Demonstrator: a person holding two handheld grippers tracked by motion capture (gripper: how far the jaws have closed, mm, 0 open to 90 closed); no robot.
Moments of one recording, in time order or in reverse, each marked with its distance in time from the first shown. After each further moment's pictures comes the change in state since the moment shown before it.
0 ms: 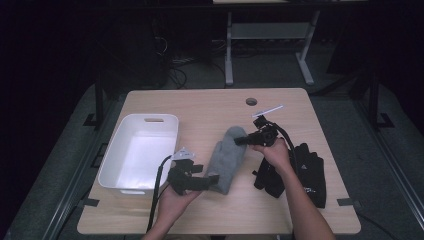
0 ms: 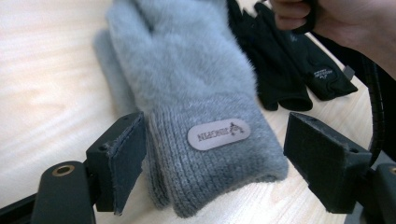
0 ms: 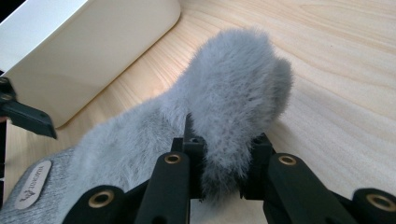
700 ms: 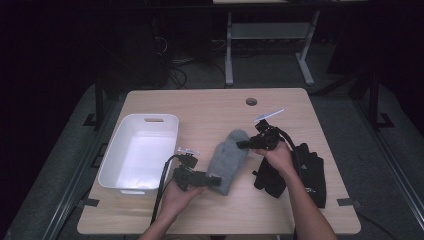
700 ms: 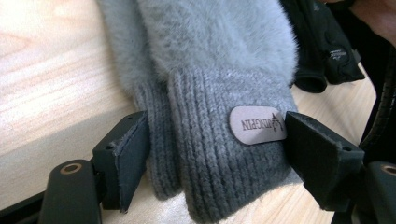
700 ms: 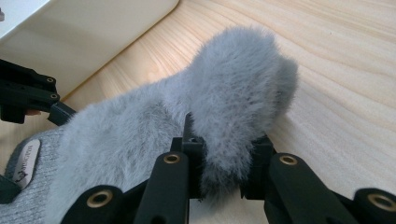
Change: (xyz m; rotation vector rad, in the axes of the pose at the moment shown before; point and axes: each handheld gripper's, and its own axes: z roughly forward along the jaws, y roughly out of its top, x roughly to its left) left arm 0.022 -0.001 0.027 0.183 -0.058 -0.168; right arm -0.003 -0.011 -0.001 0.020 -0.012 -0.056
